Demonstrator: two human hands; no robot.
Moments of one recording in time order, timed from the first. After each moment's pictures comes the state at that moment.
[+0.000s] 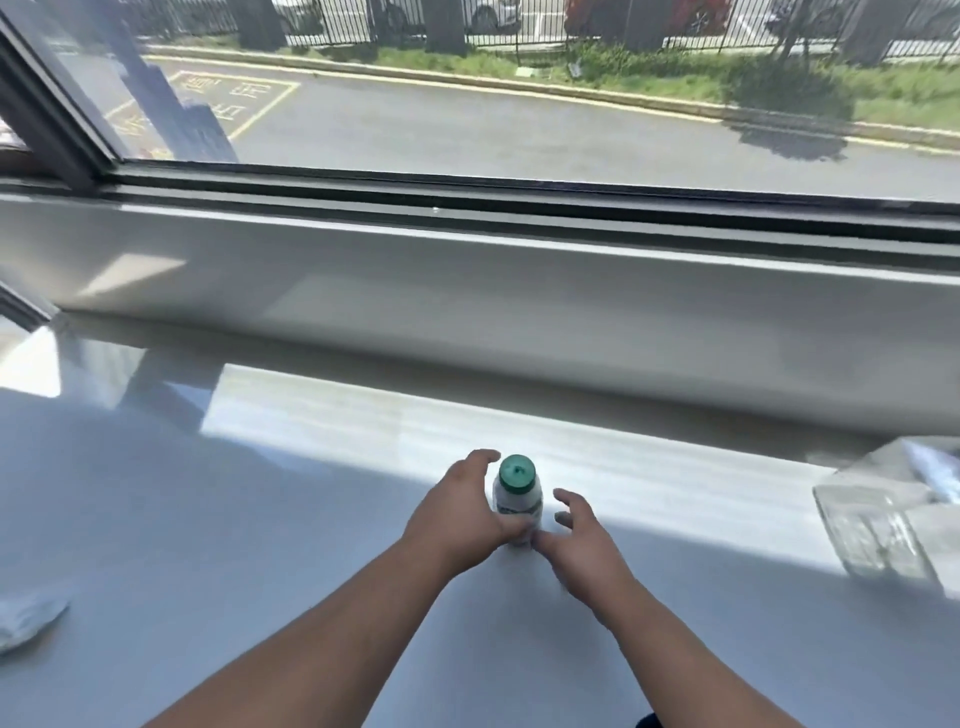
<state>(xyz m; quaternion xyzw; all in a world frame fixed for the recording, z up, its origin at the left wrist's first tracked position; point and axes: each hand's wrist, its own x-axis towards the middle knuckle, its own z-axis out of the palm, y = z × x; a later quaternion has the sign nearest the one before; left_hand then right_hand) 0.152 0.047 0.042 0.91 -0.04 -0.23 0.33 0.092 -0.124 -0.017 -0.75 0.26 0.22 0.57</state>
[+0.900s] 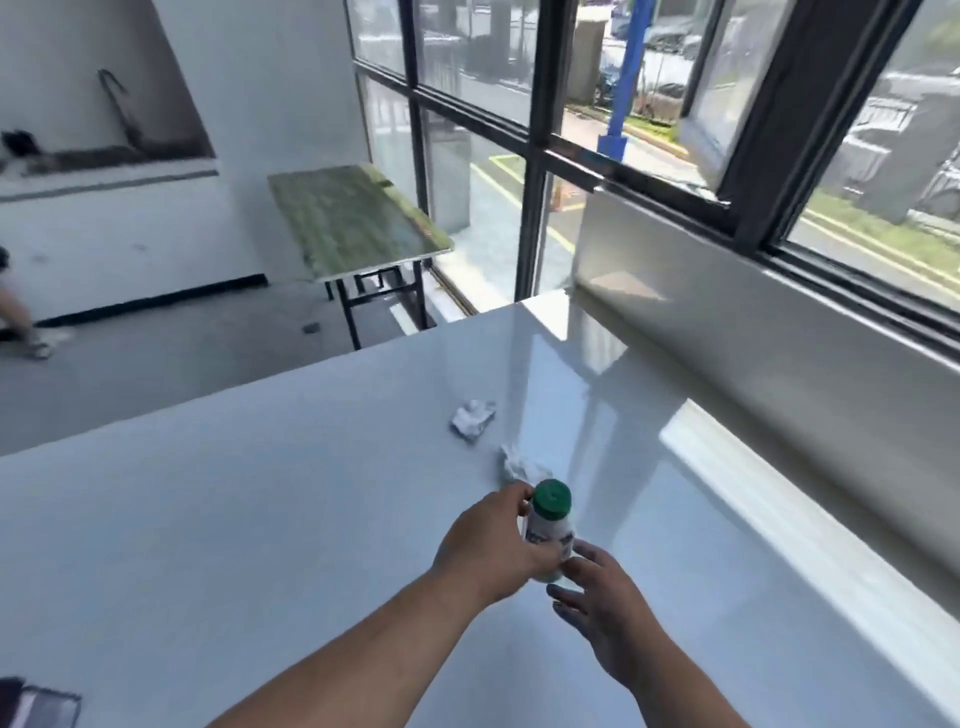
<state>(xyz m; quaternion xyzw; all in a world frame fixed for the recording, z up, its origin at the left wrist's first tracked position) -0.077 0.544 0.111 0.86 0.26 0.00 0.44 0.001 0.388 0.057 -0.66 0.09 0.43 0.60</state>
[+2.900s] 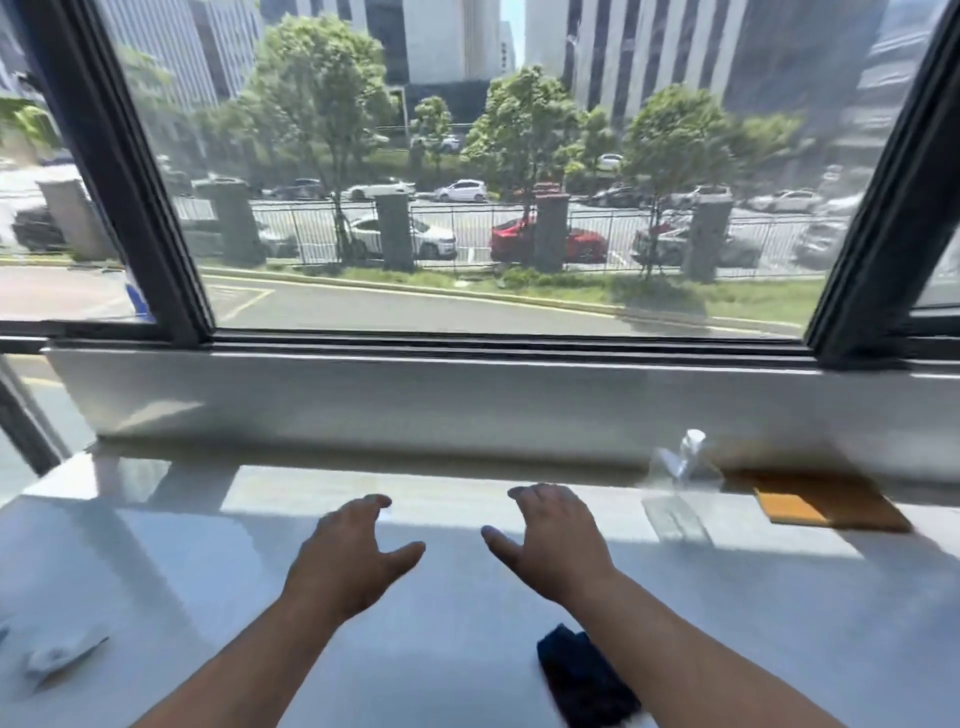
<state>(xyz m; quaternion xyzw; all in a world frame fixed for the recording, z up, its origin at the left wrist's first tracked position) -0.093 0.147 0.219 0.97 -0.09 -0.01 0.23 -0.134 -0.110 0.190 -0.99 0.04 -0.07 0.13</state>
